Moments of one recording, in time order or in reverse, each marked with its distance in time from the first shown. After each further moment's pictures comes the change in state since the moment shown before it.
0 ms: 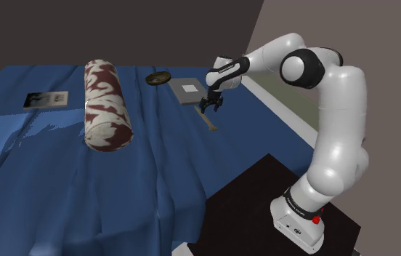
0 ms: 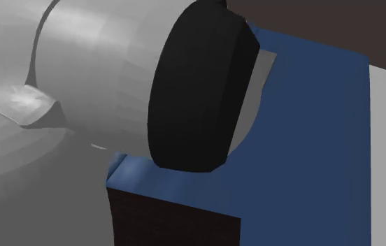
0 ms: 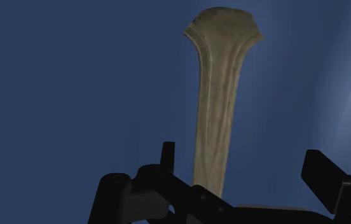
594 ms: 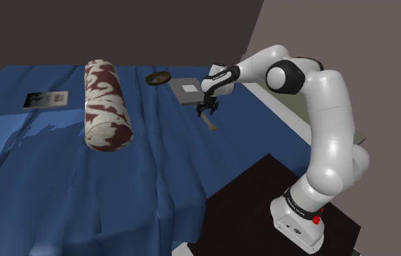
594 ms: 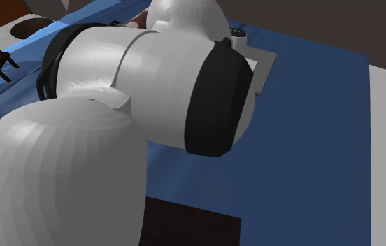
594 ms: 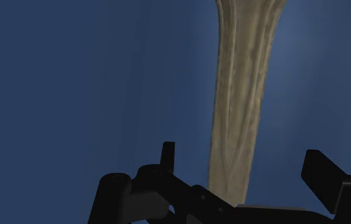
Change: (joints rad) arm -0.019 0.180 0.008 0.162 0.015 0.026 -0.009
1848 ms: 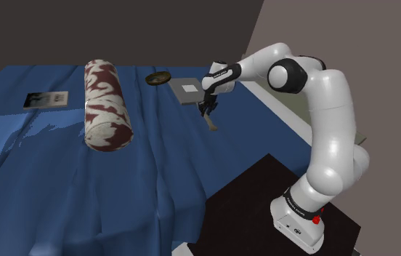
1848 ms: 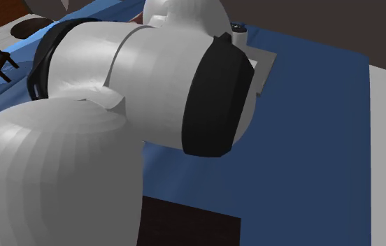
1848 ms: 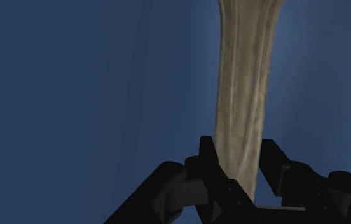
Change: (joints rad) arm 0.002 -0.024 -0.002 -0.006 -0.002 -0.017 0.002
